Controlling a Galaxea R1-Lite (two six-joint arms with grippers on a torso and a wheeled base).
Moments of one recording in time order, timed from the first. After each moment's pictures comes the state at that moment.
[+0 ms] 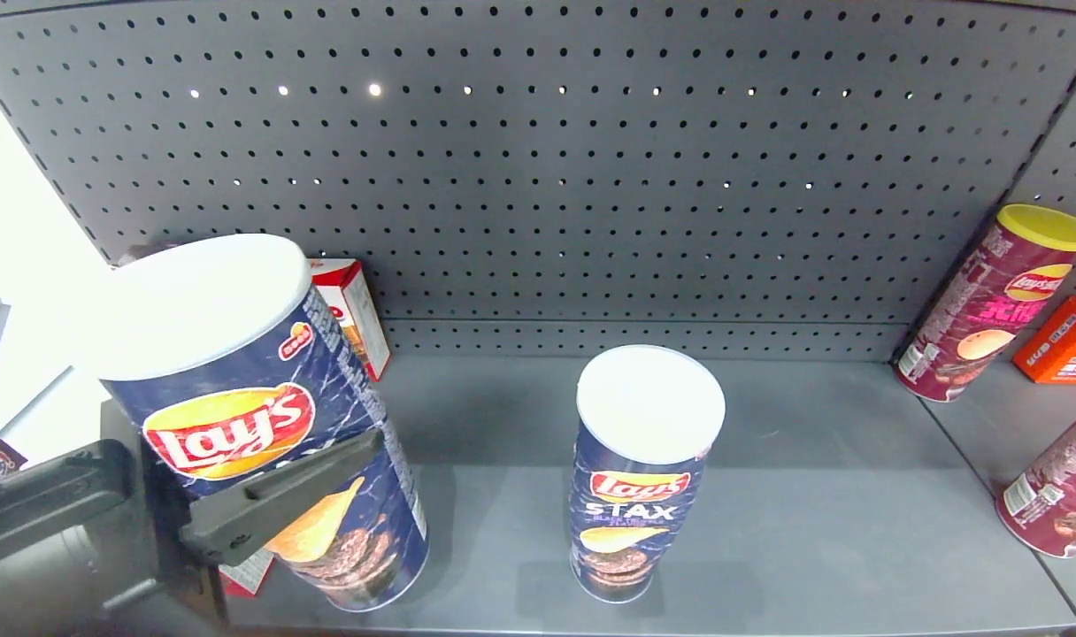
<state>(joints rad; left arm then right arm) -0.52 1.14 -0.38 -0.83 -0.37 0.05 0.15 0.10 0.00 -0.01 0.02 -0.01</state>
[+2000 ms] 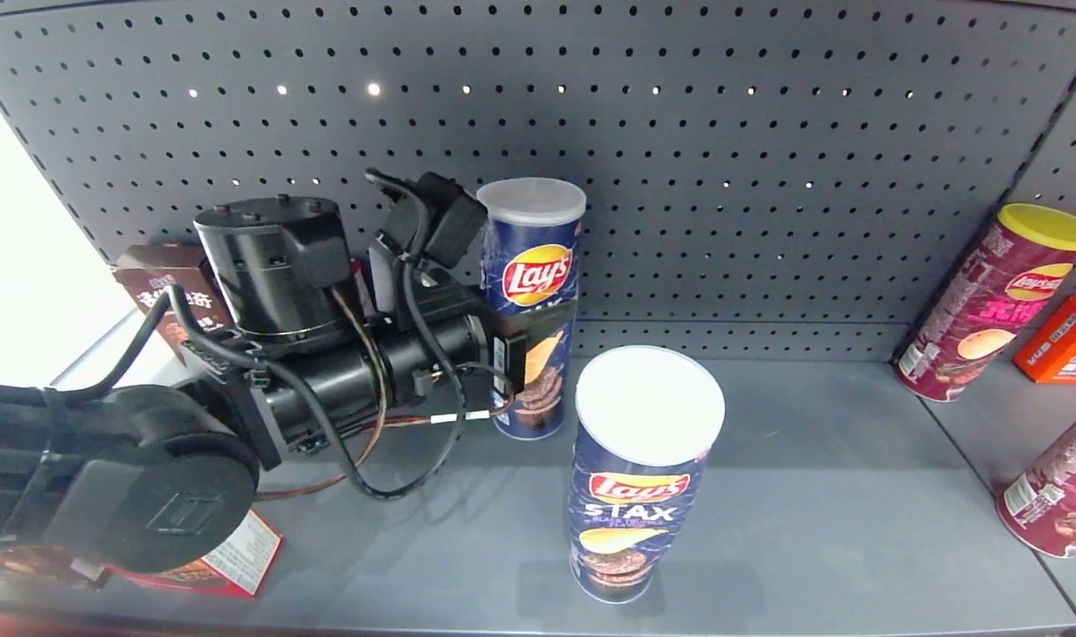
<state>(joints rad) -0.57 1.76 -0.93 -0.82 -0.26 0.08 0.15 0.10 0.00 -0.01 0.02 -0.01</state>
